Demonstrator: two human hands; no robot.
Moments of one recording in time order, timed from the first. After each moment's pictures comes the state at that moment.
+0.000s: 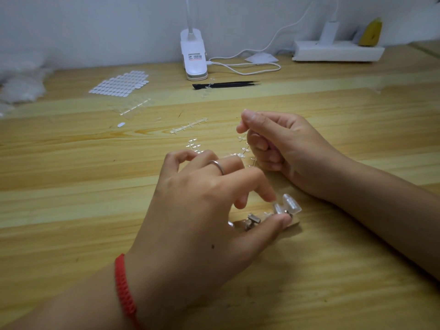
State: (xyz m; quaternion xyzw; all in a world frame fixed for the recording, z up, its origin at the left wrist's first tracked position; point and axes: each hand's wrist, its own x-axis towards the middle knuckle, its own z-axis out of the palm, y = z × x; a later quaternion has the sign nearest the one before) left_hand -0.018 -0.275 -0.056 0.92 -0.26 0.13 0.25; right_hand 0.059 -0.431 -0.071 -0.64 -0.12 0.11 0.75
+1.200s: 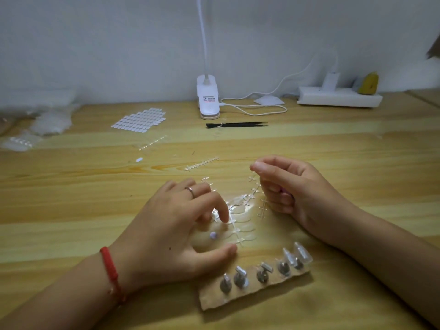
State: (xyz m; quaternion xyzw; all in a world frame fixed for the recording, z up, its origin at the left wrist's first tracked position) left_hand 0.031 -0.220 -0.068 0.91 -0.35 0.09 0.20; right_hand 0.059 -0.431 -0.066 -0.62 -0.08 0.12 0.77
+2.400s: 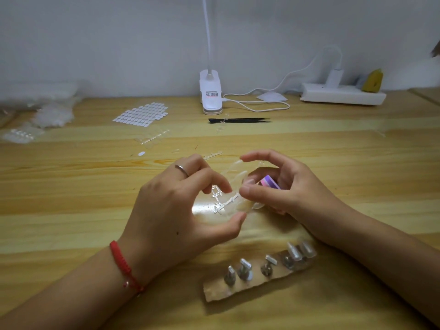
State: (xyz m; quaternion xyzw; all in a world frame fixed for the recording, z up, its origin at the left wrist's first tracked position) left_hand 0.028 -0.230 -0.068 0.89 -0.26 0.25 0.27; right_hand 0.048 -0.426 -0.065 -0.71 -0.15 0.09 0.68
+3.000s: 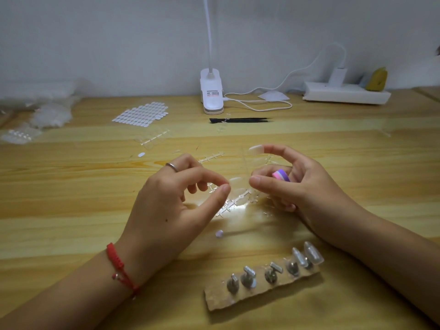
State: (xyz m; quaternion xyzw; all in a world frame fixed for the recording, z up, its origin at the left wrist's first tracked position) left_hand 0.040 -0.225 -0.075 0.86 -0.21 0.21 0.41; right_hand 0.054 -0.425 -0.064 -0.66 -0.09 0.09 0.74
